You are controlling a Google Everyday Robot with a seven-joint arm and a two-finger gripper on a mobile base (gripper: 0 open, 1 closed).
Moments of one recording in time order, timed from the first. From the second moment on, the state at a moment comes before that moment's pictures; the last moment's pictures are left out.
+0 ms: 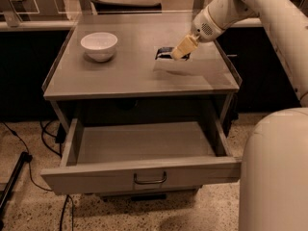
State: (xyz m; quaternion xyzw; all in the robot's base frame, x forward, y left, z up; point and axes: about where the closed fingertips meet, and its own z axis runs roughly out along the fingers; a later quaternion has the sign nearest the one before) arm 0.729 -0.096 0.889 -0.51 0.79 0.16 0.30
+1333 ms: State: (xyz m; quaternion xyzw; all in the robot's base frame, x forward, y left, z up) arm 0.644 -0.108 0.899 -0.53 0.77 0.18 0.30
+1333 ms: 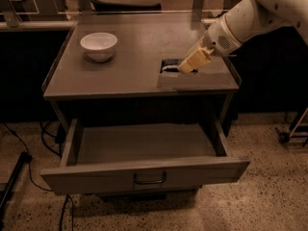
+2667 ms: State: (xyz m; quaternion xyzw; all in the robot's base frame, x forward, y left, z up) arm 0.554 -0.152 0.839 -0.50 0.78 0.21 0.32
